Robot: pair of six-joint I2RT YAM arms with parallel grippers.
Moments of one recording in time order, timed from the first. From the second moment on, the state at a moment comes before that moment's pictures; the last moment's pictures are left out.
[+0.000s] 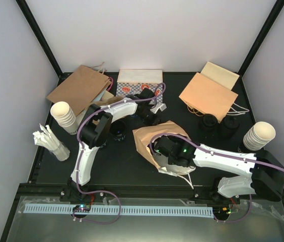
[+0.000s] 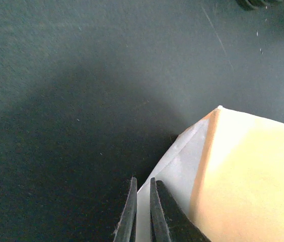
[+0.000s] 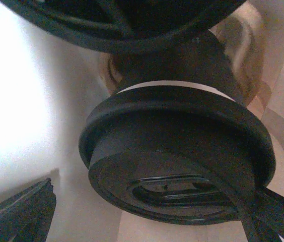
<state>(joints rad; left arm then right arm) -0.61 2.22 1.65 -0.62 0.68 -0.16 1.08 1.30 0.76 -0.69 0.62 -0.54</state>
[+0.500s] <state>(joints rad) -0.64 2.22 1.63 -0.69 0.72 -0.16 1.11 1.25 0.86 -0.87 0.47 -0.49</state>
